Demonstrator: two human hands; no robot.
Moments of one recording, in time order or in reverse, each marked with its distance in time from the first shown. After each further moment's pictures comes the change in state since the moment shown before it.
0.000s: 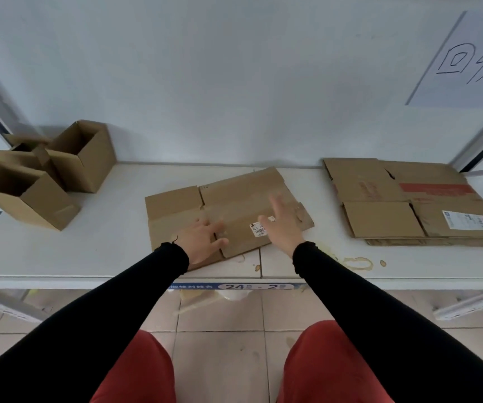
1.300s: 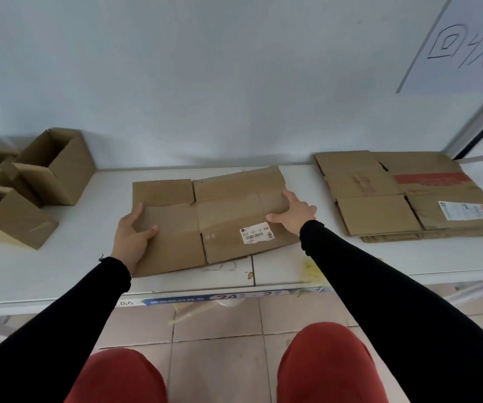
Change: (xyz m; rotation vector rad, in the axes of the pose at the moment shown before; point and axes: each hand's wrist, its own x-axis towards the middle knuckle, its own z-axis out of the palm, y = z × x) left_hand 0.007 -0.099 0.003 -1.071 0.493 -0.416; right_hand 0.058 0.048 -0.040 -0.212 -0.001 0.259
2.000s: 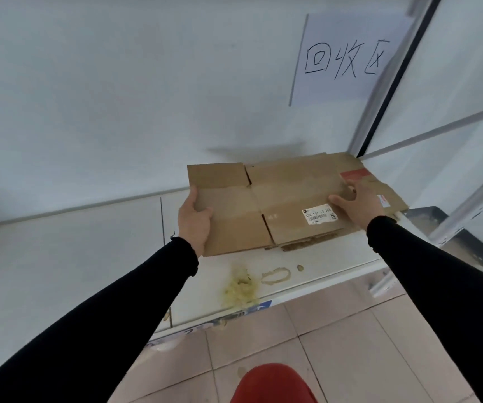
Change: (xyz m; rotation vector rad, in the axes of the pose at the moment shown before) left_hand -0.079 0.176 0.287 -0.337 -0.344 0.056; right_hand -0.023 0.233 -0.225 0.186 0.435 0.175
